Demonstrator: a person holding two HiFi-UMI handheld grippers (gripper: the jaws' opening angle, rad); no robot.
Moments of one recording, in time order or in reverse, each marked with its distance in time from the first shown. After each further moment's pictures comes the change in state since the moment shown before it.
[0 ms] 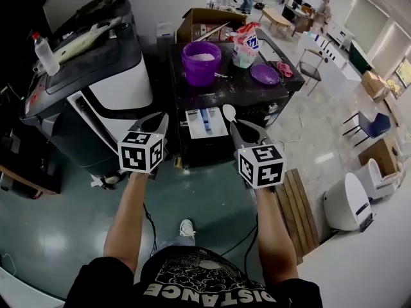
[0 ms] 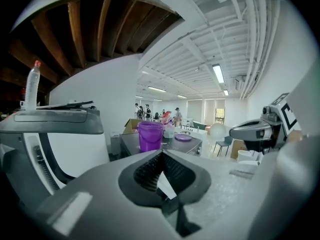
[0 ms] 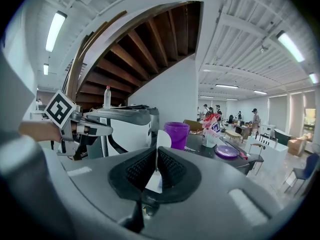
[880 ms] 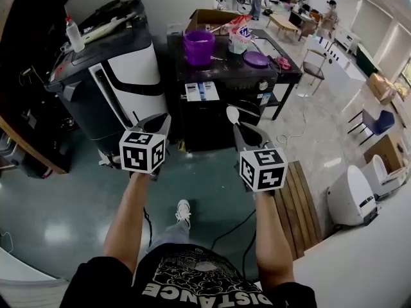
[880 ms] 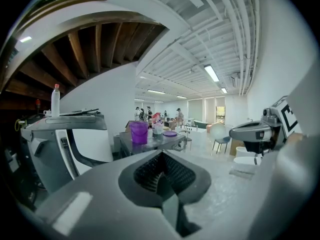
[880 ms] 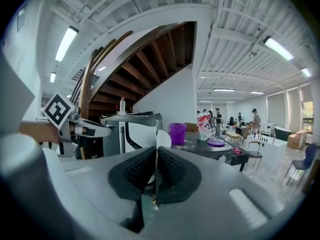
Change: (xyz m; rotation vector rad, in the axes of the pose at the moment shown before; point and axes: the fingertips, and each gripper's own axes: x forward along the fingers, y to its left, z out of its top) left arm -0.161 -0.148 -0.049 0.039 -0.017 0.057; right arm -0.202 0.042 -0.064 0.030 -0.081 0.025
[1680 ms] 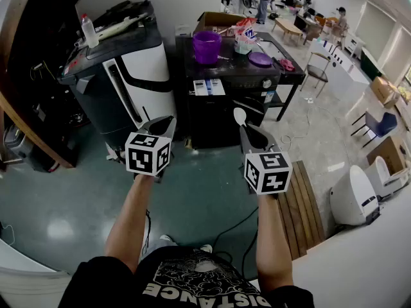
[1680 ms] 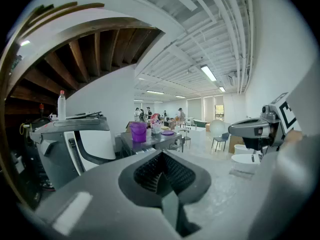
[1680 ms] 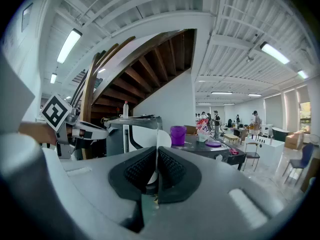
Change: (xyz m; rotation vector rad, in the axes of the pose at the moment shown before) left arm -0.064 -0.025 -0.008 0.025 -0.003 0.003; right arm -0.059 0.031 0.002 0.000 -0.035 -0.021
